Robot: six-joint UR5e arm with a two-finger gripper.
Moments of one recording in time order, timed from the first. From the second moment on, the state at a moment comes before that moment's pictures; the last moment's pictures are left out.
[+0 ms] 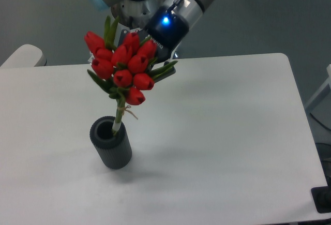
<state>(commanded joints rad) 2.69 -1.56 -1.82 -0.88 0.34 0.96</state>
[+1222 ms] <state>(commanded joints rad) 2.85 -1.89 -1.57 -0.86 0.48 1.11</state>
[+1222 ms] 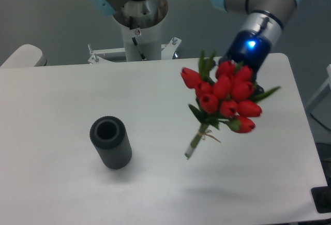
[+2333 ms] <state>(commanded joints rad) 2.84 -1.90 -1.54 -0.86 0.62 1.16</state>
